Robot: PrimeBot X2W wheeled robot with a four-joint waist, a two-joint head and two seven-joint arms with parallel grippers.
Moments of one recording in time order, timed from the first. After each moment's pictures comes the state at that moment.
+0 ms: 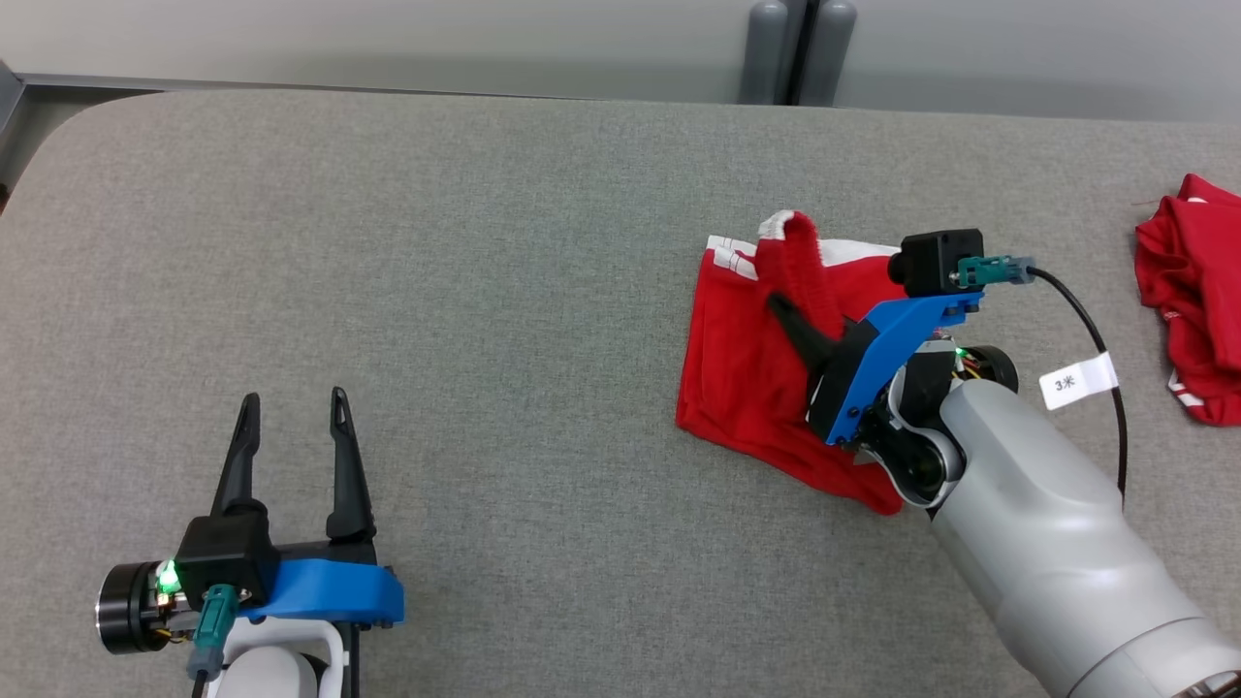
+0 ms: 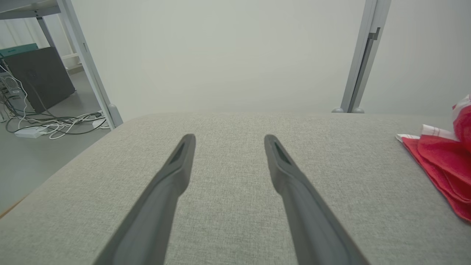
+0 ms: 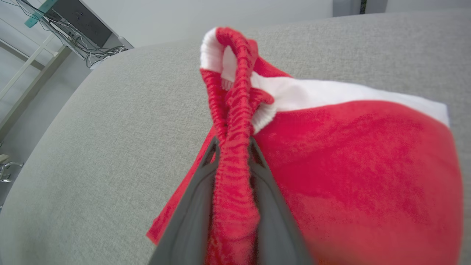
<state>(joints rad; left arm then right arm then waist) -0.12 0.06 -0.02 0.21 -0.05 0.03 -0.26 -0.84 -0.14 0.58 0.93 0.84 0.13 0.07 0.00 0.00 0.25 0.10</state>
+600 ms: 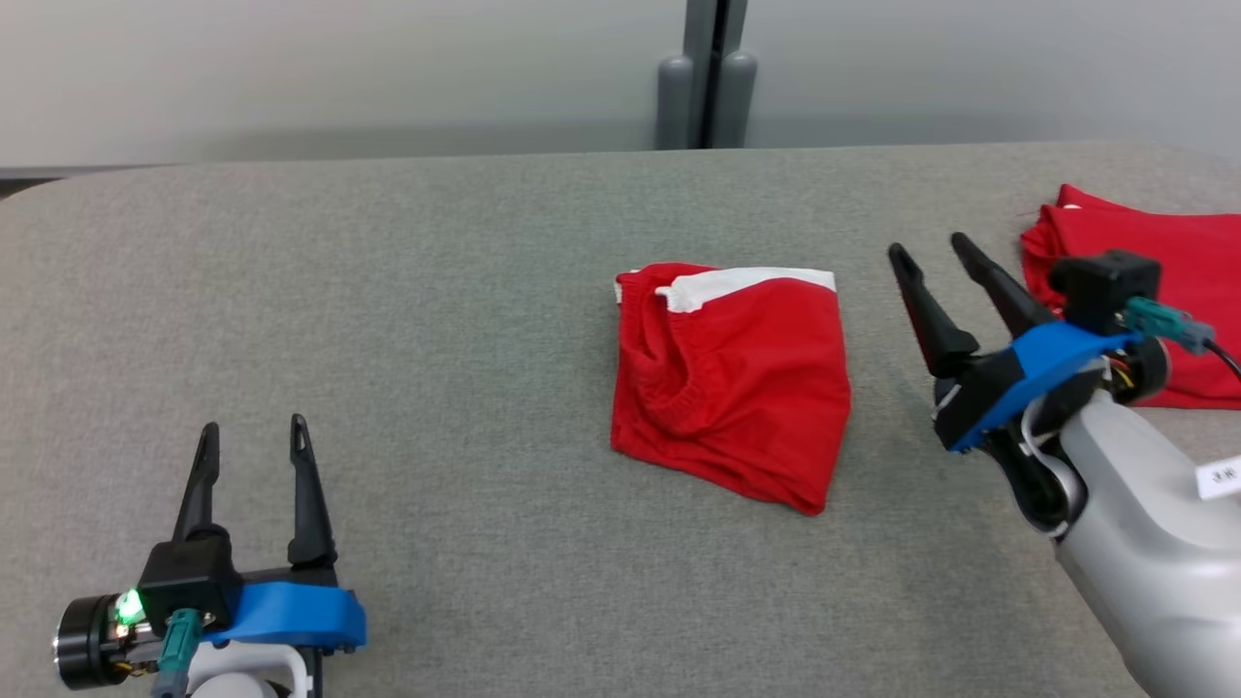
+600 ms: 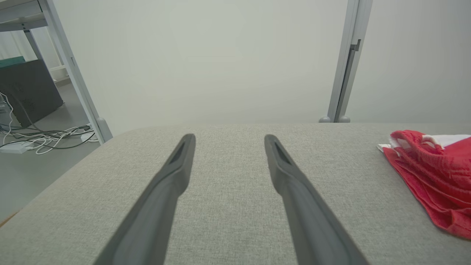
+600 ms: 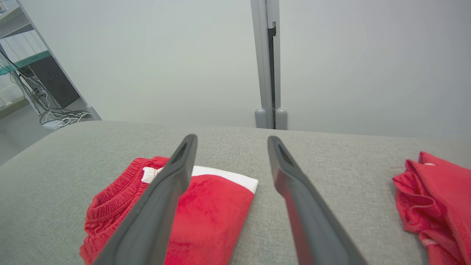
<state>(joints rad) -0.09 0.08 0.02 0.22 -0.05 0.03 -0.26 -0.73 -0.35 0.58 0.75 0.75 0.13 -0.26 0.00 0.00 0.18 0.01</state>
